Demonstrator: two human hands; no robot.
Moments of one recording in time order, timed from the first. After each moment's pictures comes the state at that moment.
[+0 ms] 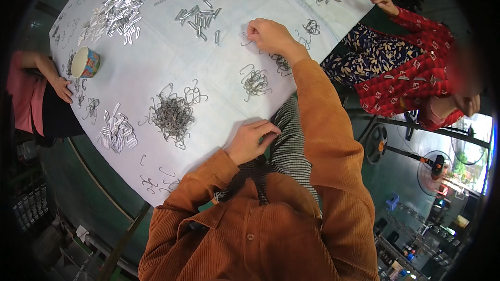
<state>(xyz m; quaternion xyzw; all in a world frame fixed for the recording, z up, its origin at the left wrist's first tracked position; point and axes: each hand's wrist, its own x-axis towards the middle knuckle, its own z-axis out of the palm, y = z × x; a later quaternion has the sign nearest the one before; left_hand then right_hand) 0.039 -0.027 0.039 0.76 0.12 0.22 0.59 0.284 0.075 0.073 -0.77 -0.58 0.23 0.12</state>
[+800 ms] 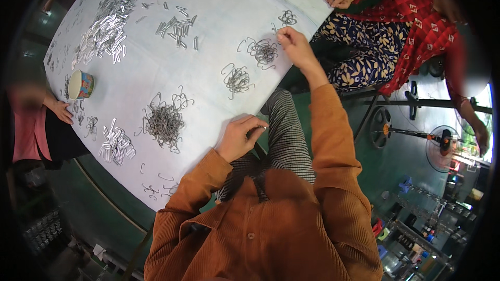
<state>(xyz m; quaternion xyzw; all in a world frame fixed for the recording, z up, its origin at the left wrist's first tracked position) 0.036 -0.029 0.043 0.78 0.12 0.19 0.58 0.327 -0.048 0.054 -0.77 -0.34 0.28 0.46</state>
